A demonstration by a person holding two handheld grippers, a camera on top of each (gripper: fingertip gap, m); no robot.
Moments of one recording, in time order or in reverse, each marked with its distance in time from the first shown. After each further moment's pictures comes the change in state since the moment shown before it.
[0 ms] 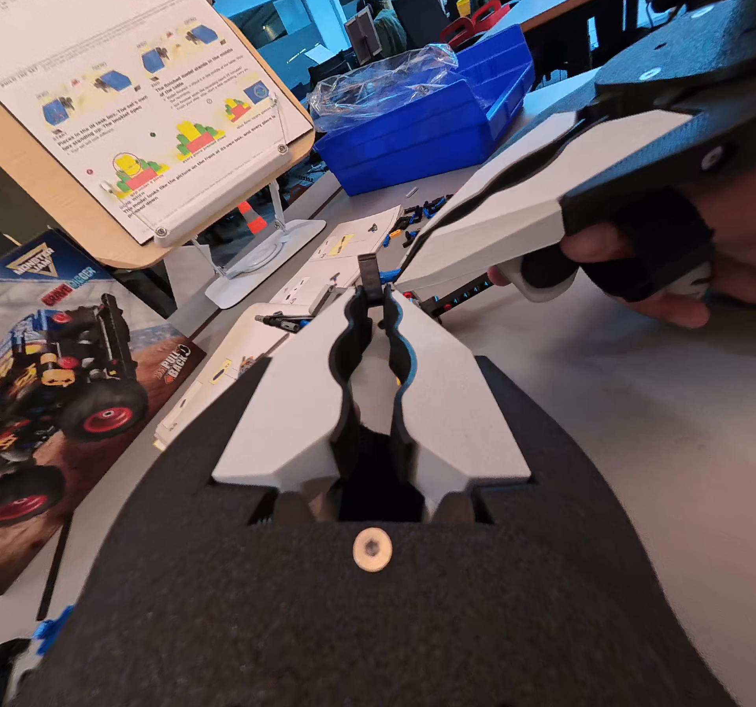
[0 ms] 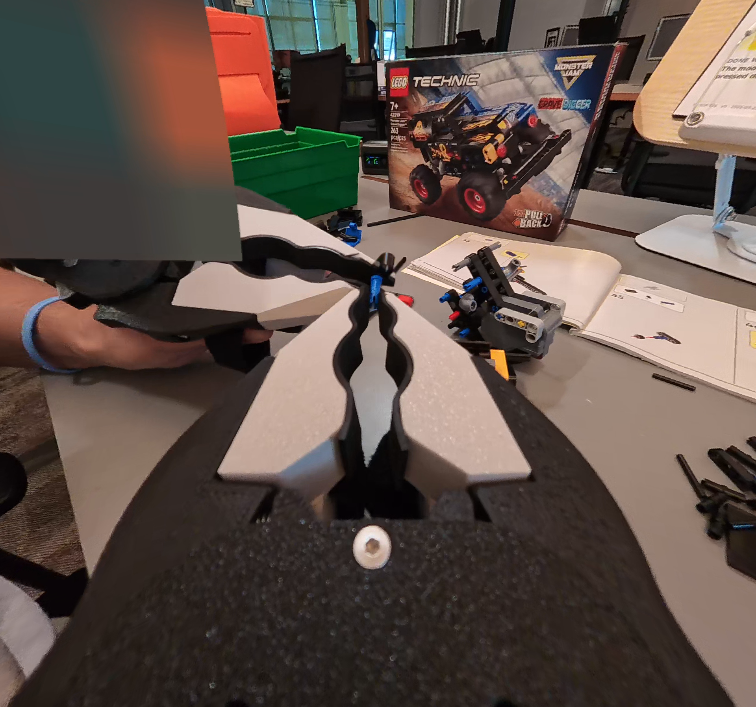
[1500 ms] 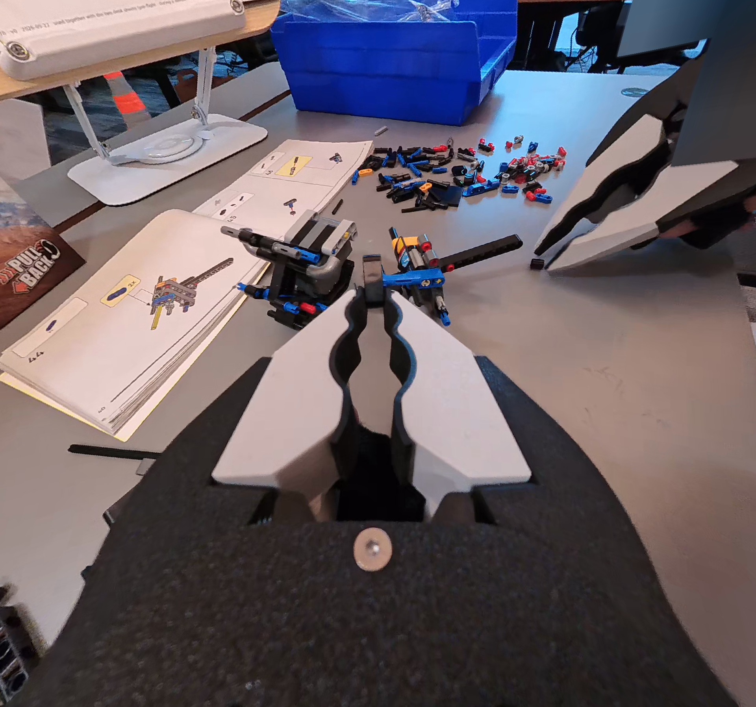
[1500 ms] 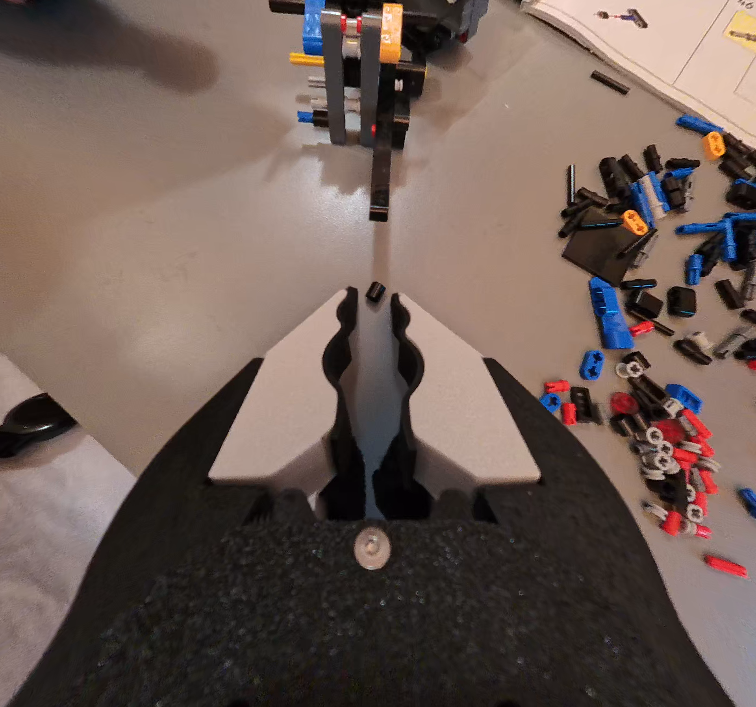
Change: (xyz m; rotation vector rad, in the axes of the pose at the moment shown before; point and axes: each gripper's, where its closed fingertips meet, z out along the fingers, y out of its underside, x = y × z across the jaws) left arm -0.015 0.039 0.007 -0.139 0.209 -0.338; right arm 0.060 0.103 -0.092 -0.696 0.122 -0.053
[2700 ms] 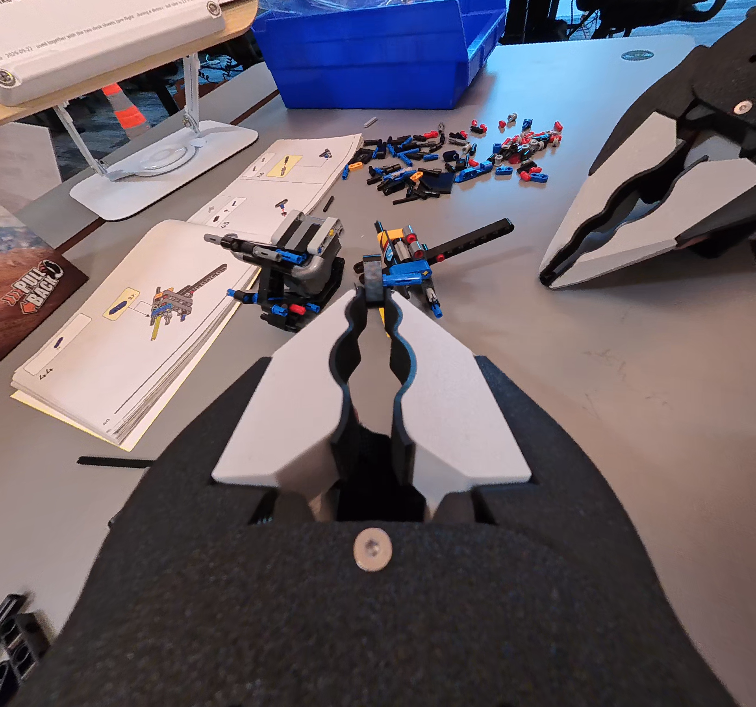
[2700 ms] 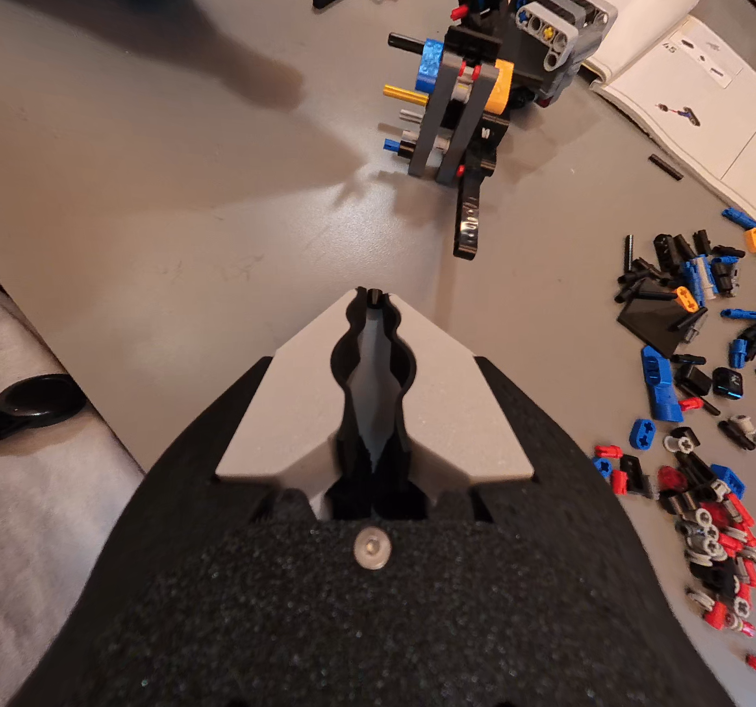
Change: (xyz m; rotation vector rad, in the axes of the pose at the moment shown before) left arm 0.008 0.003 0.002 -0.020 -0.001 0.079; right arm -0.032 -0.008 0.011 0.080 -0.043 -0.159
